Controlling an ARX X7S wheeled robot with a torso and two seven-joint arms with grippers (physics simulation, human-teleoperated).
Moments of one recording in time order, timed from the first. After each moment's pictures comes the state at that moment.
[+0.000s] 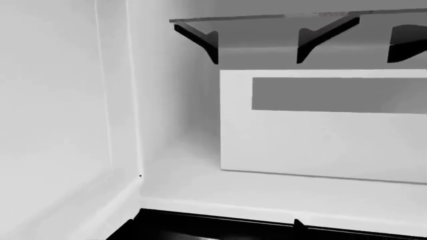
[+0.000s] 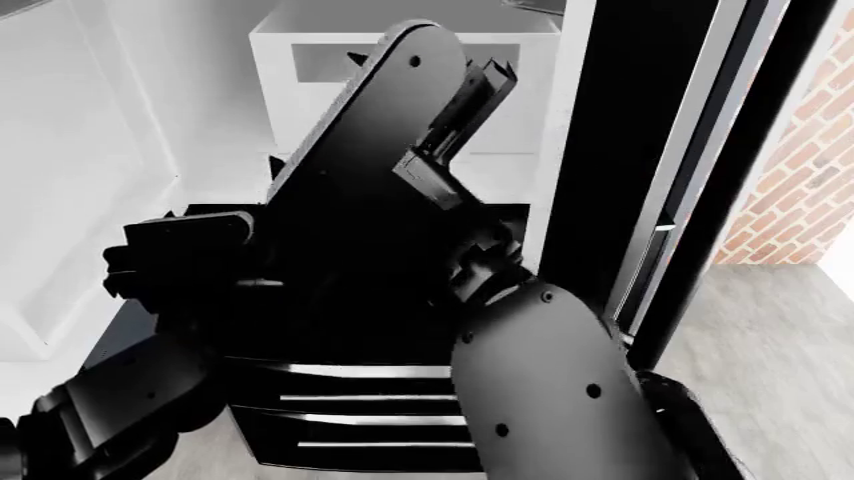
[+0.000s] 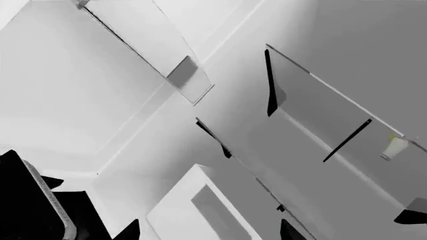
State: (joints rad) left arm -1.28 -0.75 1.96 -0.19 -1.30 0.69 -0.98; right arm 1.05 0.05 -0.80 -0.77 -0.28 1.30 -0.30
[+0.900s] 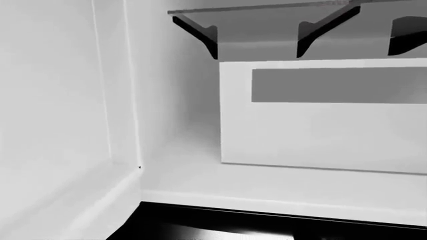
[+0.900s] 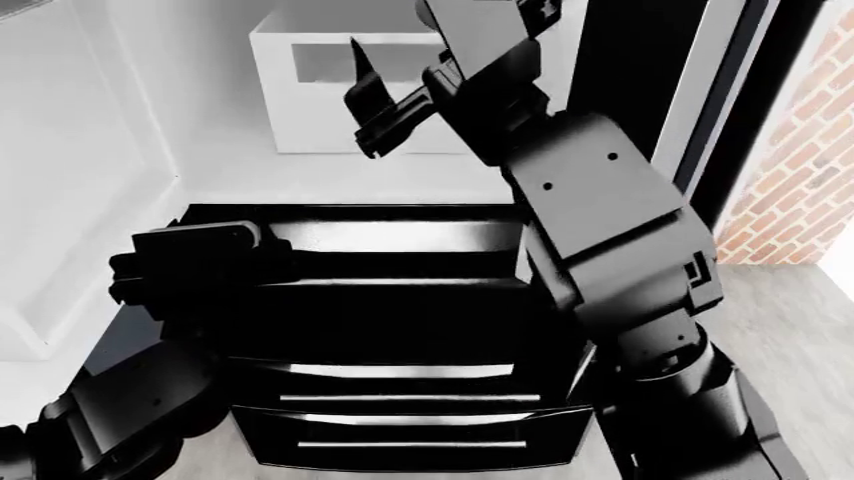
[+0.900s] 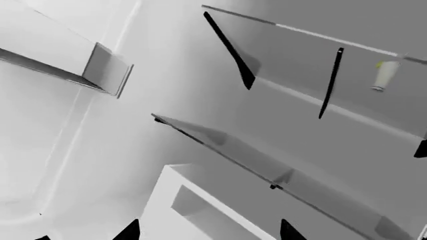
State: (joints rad) left arm -1.23 -0.73 1.93 -0.22 -1.28 0.69 -0.97; right arm 1.15 0.06 -0.44 -0.02 0.10 0.70 -0.21
